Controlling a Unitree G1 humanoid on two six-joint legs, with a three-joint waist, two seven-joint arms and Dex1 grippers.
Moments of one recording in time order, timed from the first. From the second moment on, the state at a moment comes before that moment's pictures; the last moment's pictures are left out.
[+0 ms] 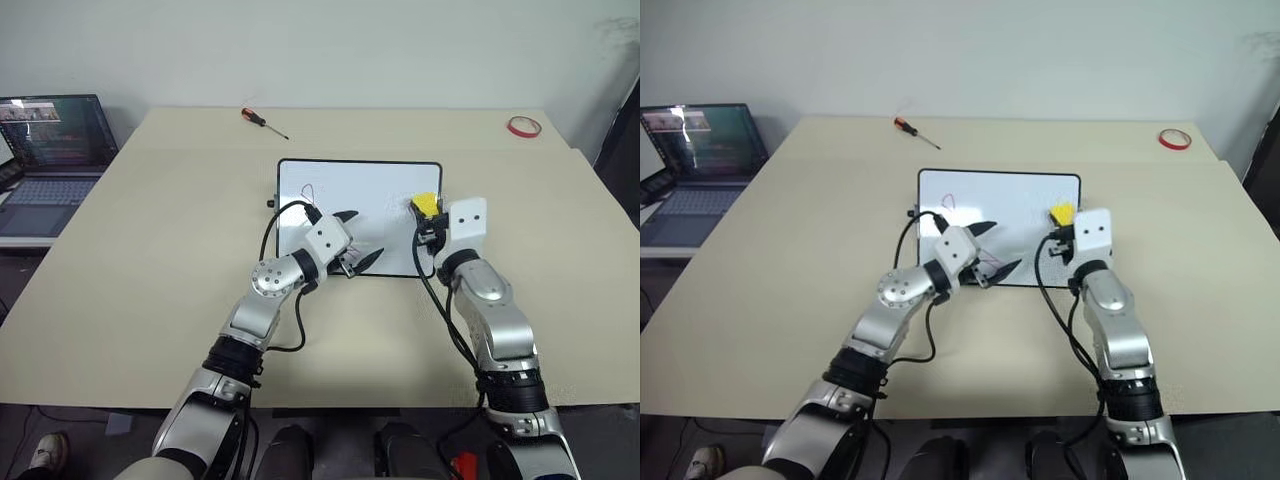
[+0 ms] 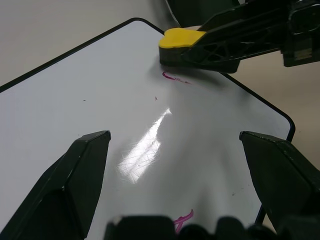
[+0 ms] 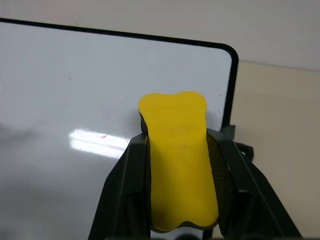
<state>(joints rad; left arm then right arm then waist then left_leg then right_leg) -0.57 0.23 -0.23 0.31 0.01 -0.12 -0.62 -0.42 -0.13 -0.01 -0.09 0.03 0.39 0.11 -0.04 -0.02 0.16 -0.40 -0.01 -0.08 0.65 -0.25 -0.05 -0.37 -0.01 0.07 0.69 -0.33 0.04</state>
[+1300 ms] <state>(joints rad) -0.51 0.23 -0.22 0.23 0.02 -0.07 -0.60 -0.17 -0.22 0.01 -0.33 0.03 0.51 0.16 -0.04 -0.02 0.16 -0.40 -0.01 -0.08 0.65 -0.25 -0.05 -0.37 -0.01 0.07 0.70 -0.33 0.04</state>
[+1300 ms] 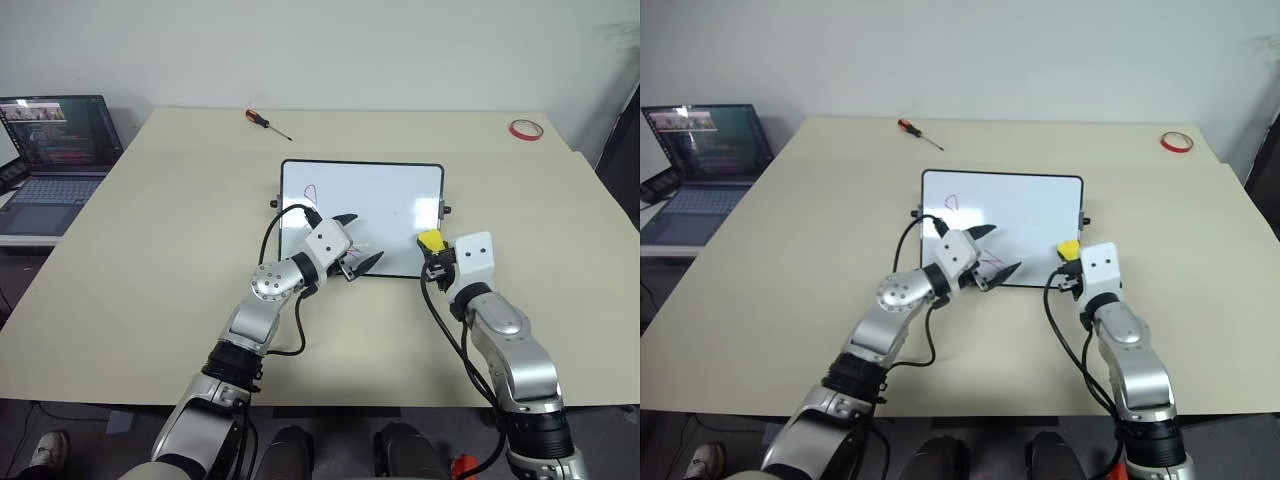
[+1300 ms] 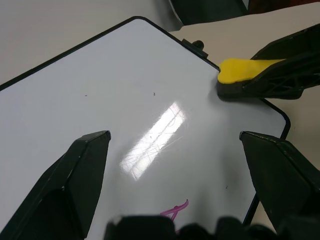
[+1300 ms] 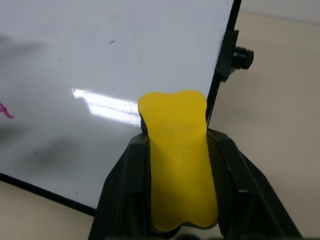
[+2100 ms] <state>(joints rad) -0.14 0.26 -0.09 -0.16 0.02 0.12 -0.33 -0.13 -0.23 -0.01 -0.32 0.03 0.38 0.20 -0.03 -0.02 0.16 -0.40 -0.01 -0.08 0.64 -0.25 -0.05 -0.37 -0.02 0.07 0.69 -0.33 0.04</state>
